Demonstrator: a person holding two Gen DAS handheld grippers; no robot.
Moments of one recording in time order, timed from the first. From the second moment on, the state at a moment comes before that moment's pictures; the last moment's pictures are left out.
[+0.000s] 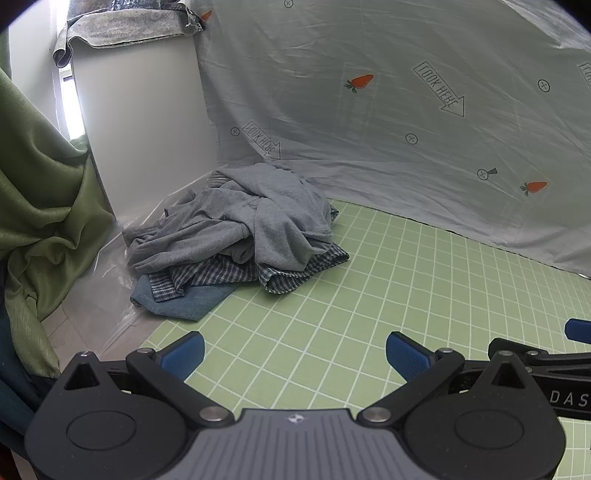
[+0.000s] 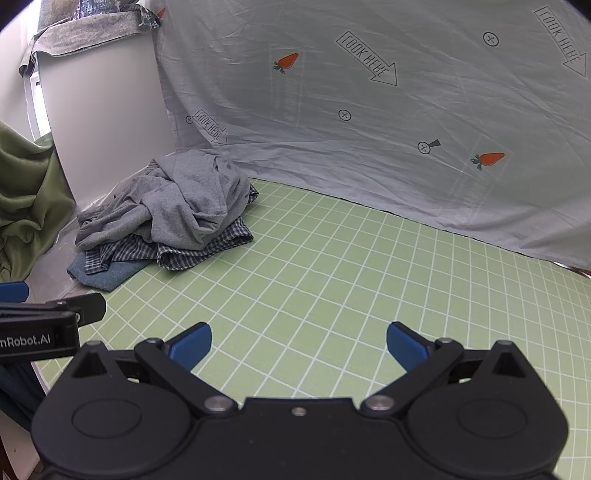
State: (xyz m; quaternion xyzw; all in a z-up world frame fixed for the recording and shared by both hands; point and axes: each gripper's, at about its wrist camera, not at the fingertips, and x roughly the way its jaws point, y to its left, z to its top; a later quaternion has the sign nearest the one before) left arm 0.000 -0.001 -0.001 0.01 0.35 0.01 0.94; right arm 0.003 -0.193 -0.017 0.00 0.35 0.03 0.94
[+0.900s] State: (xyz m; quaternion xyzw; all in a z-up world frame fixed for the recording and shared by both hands) left arm -0.001 -0.001 0.000 0.01 0.35 0.01 0.94; right arm 0.001 -0.190 -0.016 0.00 0.35 0.03 0.94
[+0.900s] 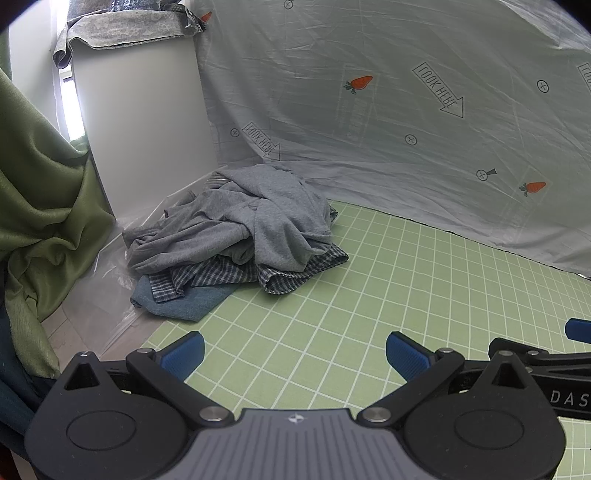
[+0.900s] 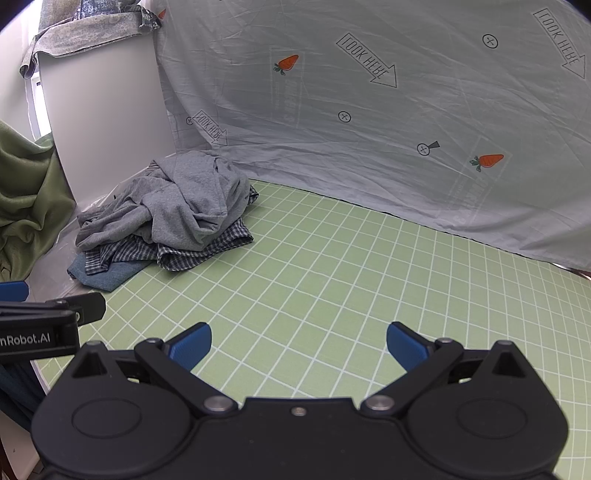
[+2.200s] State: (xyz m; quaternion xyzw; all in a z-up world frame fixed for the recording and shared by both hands) left arm 0.020 0.001 -0.006 0.02 0.36 0.01 0.93; right arm 0.021 -0.181 -0.021 -0.01 0.35 0.05 0.93
